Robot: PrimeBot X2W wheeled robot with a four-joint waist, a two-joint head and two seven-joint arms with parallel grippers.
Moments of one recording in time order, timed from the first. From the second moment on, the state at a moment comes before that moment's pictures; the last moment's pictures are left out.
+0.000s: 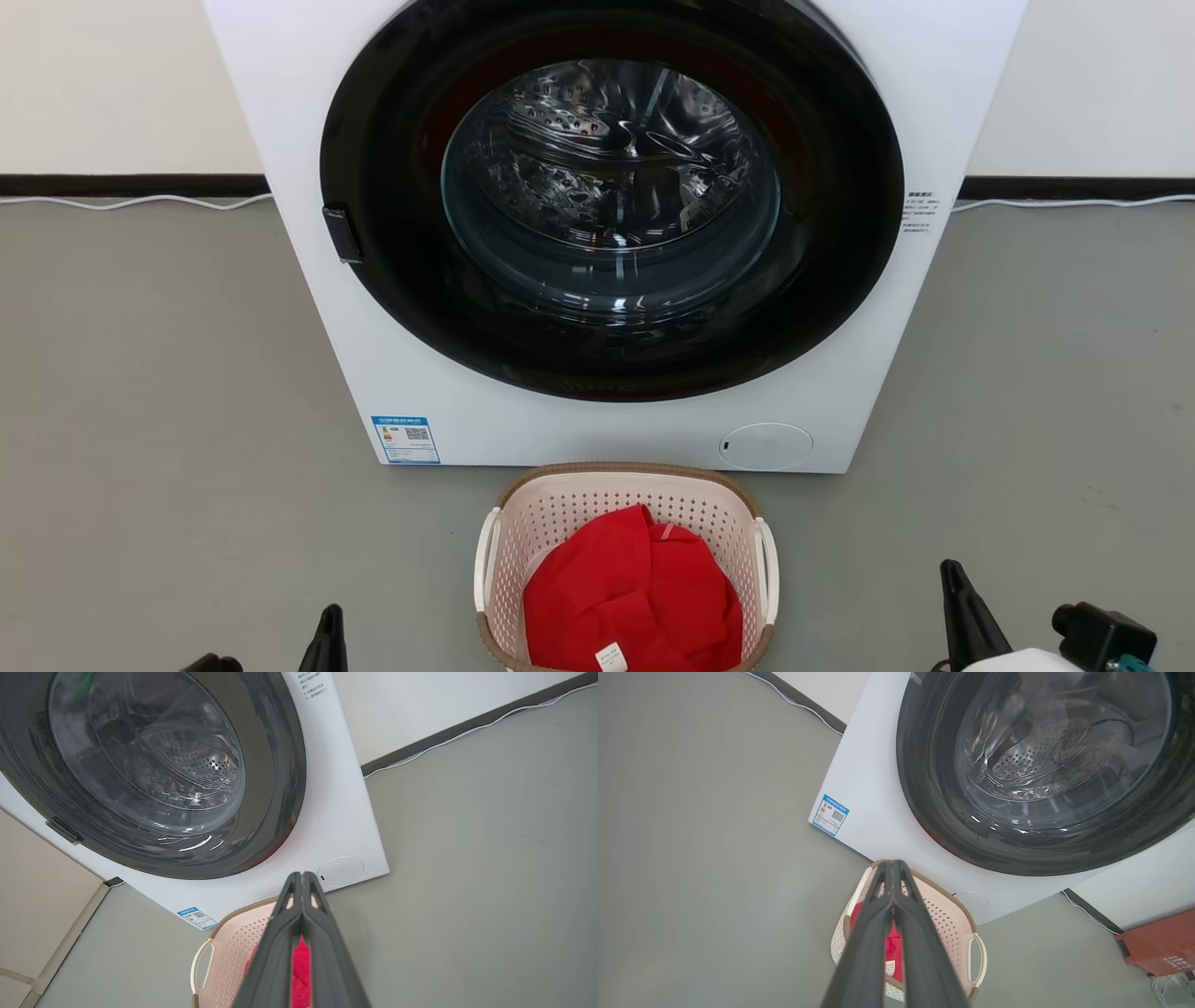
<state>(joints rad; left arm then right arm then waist) 0.09 0.03 0.02 0.36 -0.63 -0.04 -0.16 0.02 -0.04 -0.08 0.43 0.42 0.12 -0.16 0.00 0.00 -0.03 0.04</state>
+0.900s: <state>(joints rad) 0.05 0.03 0.03 0.33 -0.89 -0.06 -0.08 0.01 -0.04 -0.09 0.39 0.75 0.12 -0.08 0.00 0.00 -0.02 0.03</state>
